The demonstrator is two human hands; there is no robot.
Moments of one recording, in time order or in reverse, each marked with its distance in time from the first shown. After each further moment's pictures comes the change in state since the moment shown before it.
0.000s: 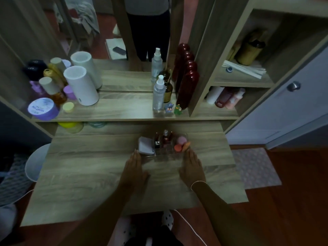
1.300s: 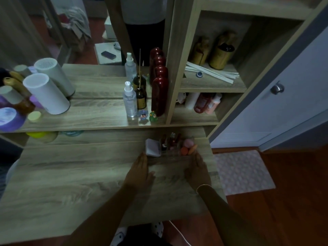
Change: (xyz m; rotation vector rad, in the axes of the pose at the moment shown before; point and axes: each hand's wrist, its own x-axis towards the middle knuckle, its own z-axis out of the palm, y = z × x) left_hand 0.047 0.101 0.017 -0.076 -0.013 0.093; right_hand 0.016 0.105 -0.032 0.251 0.160 0.039
